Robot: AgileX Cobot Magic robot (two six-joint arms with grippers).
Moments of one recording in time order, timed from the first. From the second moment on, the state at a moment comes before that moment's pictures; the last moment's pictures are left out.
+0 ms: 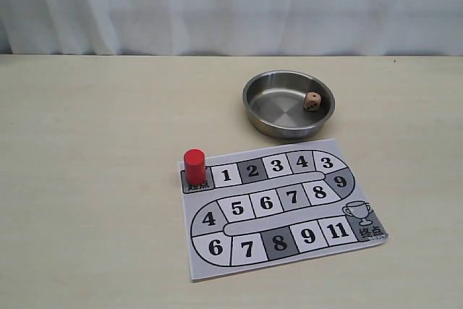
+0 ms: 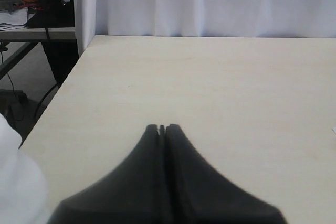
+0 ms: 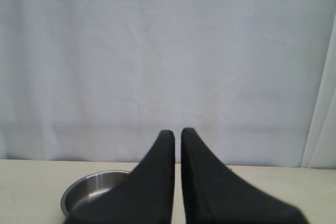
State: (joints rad) left arm 0.05 0.01 0.01 -0.03 0.32 0.06; right arm 0.02 0.00 -0.22 0.02 0.16 -0.04
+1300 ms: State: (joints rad) left arm 0.05 0.01 0.01 -0.03 0.32 0.06; right arm 0.02 1.29 -0.90 0.02 0.51 -0.14
